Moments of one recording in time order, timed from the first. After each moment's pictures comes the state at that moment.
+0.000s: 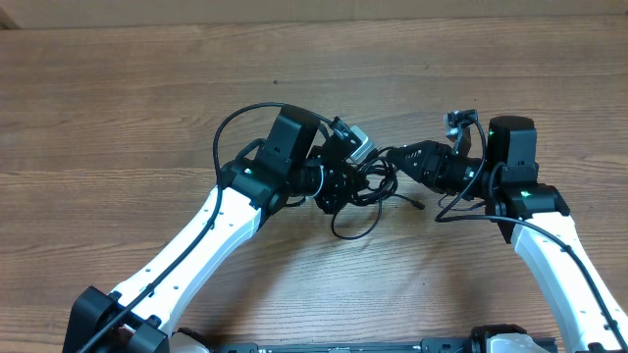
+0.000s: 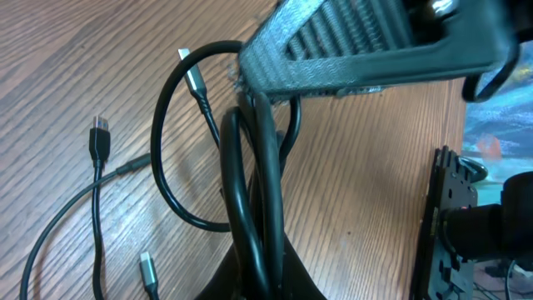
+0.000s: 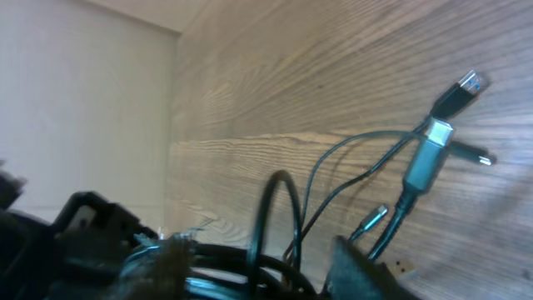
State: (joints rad) left arm -0.56 1.52 1.11 -0.42 0.63 0.06; right arm 0.05 1.29 0.82 -0.32 -0.82 0.58
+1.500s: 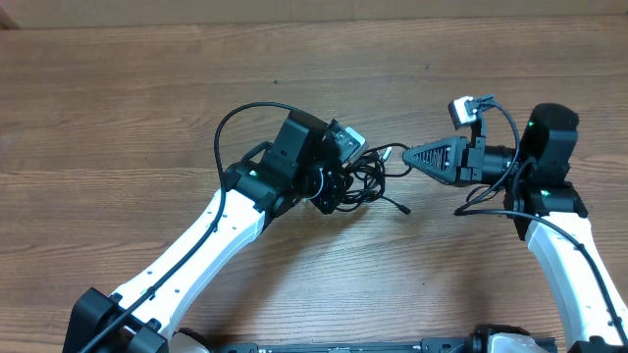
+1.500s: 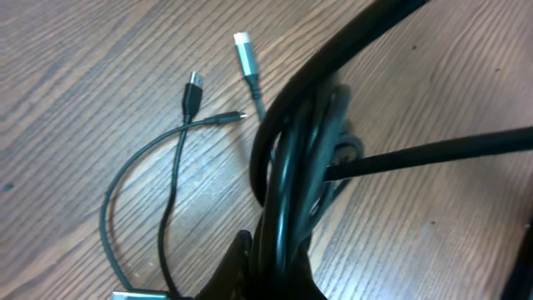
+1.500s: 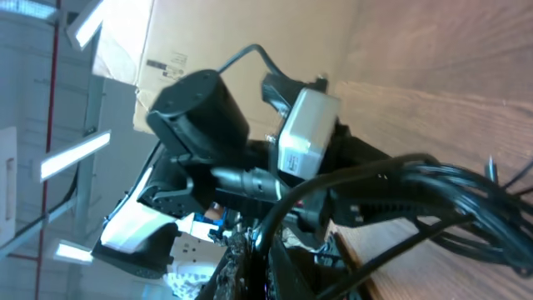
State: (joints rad) left arm -0.58 1.52 1.12 -0.52 0.34 0.07; right arm -0.09 1.30 0.81 0.12 -1.51 0.87
